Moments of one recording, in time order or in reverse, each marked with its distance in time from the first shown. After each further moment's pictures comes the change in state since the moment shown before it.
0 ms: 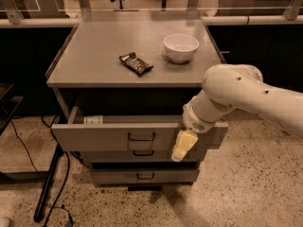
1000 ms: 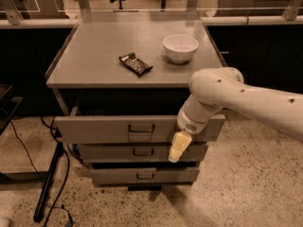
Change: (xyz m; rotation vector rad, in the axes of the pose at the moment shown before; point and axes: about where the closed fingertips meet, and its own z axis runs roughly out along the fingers) arm 0.005 -0.010 0.042 -0.053 0.080 0.041
